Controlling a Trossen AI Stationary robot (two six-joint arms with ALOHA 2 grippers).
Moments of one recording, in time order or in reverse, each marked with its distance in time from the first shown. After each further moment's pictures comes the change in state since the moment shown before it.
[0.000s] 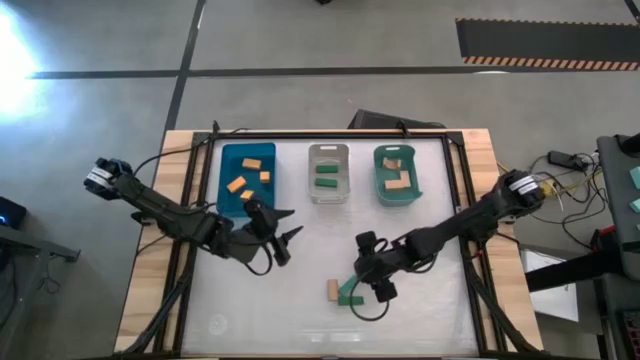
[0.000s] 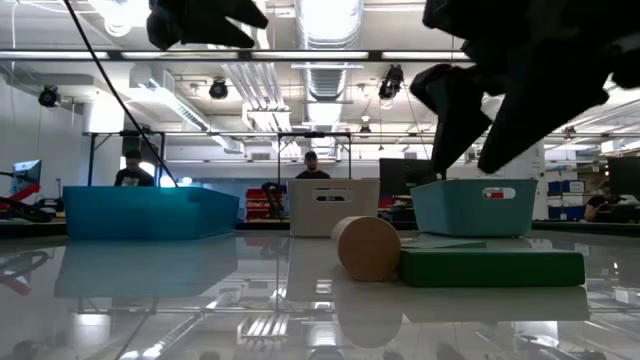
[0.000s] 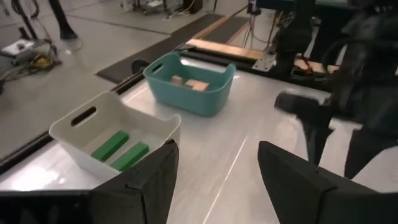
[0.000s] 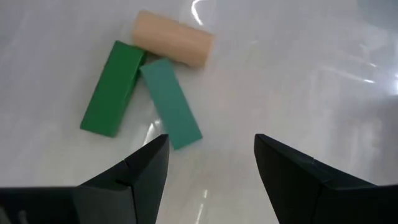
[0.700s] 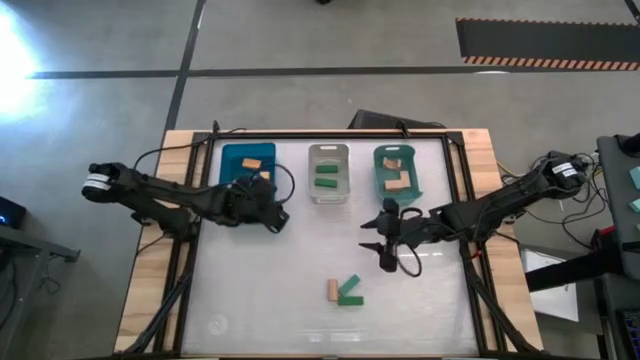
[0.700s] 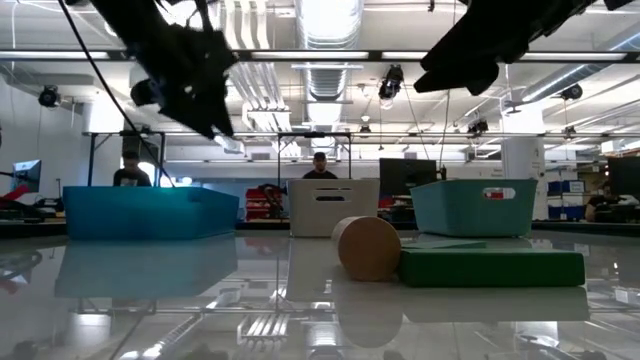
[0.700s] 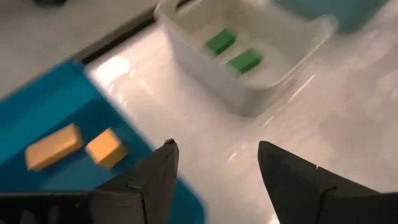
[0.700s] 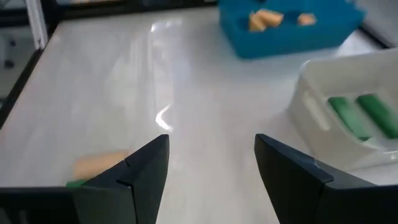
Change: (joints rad) left arm 0.317 -0.001 -0.006 -0.488 0.185 -0.305; right arm -0.094 -0.414 -0.276 0.303 0.206 0.270
